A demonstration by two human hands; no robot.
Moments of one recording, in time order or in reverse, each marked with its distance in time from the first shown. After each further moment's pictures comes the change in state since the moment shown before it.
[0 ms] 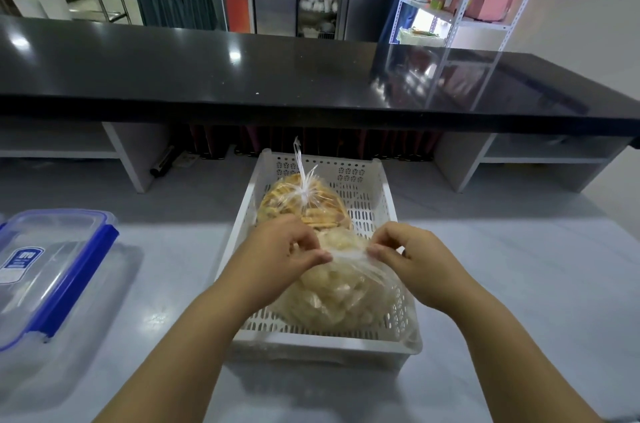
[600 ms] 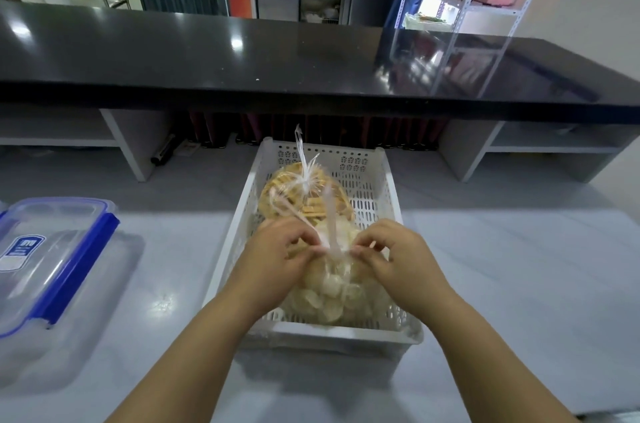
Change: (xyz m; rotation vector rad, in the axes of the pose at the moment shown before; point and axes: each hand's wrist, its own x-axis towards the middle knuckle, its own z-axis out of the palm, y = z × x) left_hand -0.006 -0.017 0.020 -0.052 0.099 0.048; right_hand 0.000 0.004 0.030 -0.023 0.119 -0.109
